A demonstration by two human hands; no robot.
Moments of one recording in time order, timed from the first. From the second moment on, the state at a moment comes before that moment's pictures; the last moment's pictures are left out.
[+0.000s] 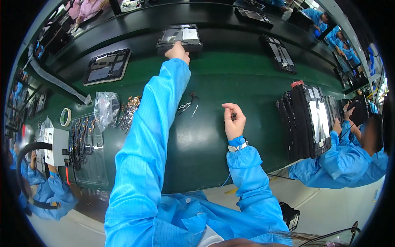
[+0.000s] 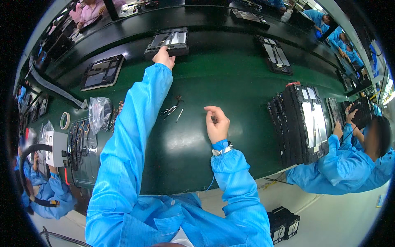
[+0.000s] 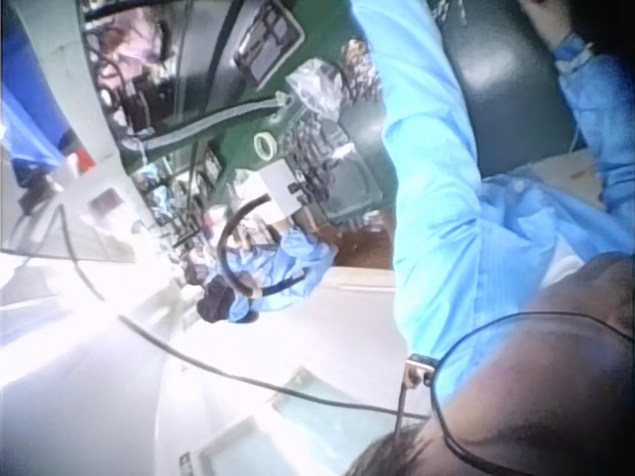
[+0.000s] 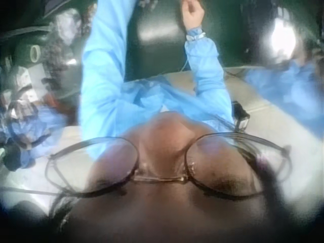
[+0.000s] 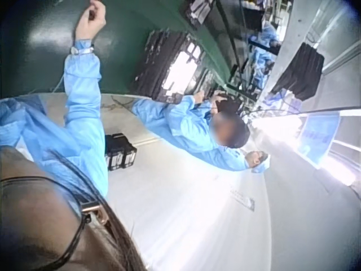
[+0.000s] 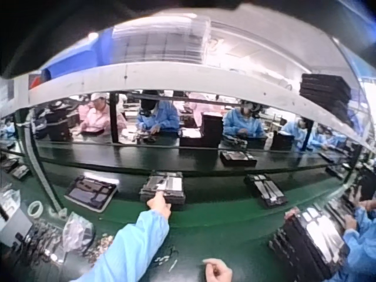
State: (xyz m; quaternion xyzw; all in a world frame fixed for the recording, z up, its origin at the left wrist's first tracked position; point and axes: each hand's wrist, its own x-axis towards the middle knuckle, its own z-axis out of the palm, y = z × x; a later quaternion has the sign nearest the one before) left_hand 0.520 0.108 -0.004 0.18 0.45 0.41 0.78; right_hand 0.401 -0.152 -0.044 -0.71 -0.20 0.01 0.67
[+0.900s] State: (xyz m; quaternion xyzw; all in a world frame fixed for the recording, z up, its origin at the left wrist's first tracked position) left_hand 0.023 0.097 0.000 0.54 0.30 0.07 0.79; right_hand 0.250 -0.175 -0.015 -0.81 -0.40 0.17 0.39
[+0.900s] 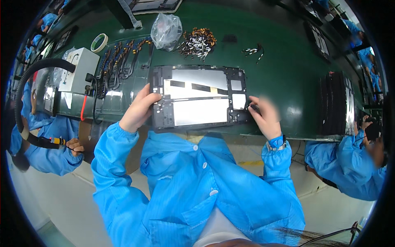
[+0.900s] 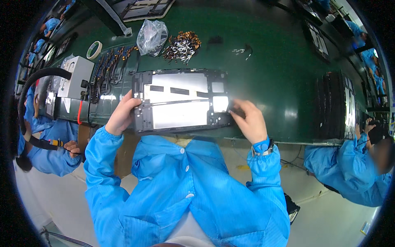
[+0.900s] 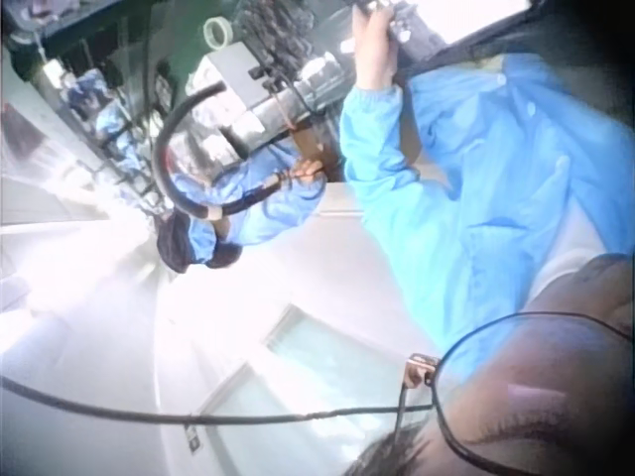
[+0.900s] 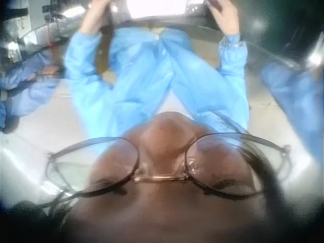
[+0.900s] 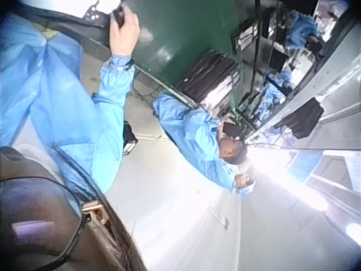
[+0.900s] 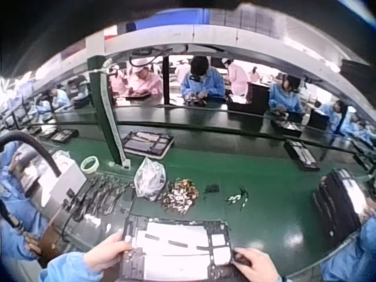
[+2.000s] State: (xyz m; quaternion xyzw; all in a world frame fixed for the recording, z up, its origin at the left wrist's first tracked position) left_hand -0.017 0.115 0.026 0.94 0.13 0.19 0.24; right_hand 0.209 -0.089 0.070 -0.73 -0.47 0.08 0.49
